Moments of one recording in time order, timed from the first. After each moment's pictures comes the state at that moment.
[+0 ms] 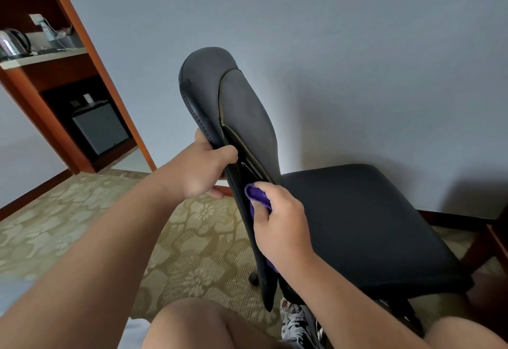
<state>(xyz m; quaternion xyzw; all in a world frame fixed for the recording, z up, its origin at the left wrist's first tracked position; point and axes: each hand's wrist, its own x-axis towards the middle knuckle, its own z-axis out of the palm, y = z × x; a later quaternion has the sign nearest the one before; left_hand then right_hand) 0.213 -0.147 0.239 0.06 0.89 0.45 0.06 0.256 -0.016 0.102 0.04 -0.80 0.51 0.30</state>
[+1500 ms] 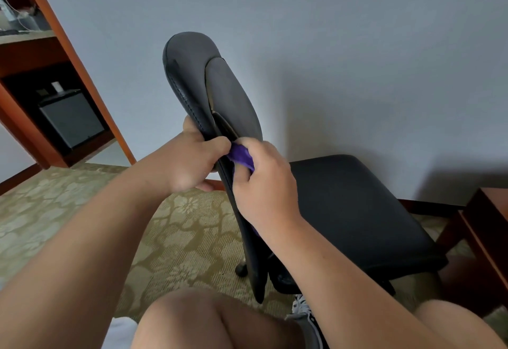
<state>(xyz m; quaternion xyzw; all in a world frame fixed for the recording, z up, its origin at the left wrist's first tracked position) 0.211 -0.148 0.232 0.08 0.90 0.43 0.05 0.245 -0.024 0.152 0.04 -0.82 0.45 0.35</state>
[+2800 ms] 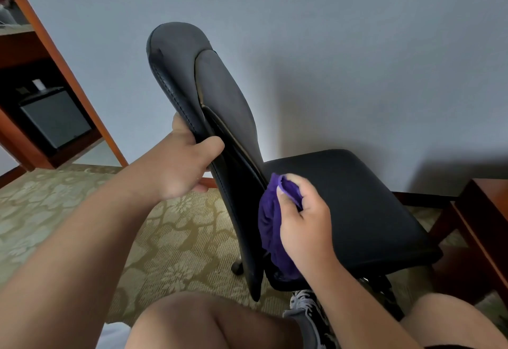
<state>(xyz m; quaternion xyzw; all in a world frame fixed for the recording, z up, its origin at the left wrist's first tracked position) 0.203 -0.155 0.221 0.11 0.90 0.41 0.04 0.266 0.017 0.075 -0.03 -0.71 0.63 0.31</state>
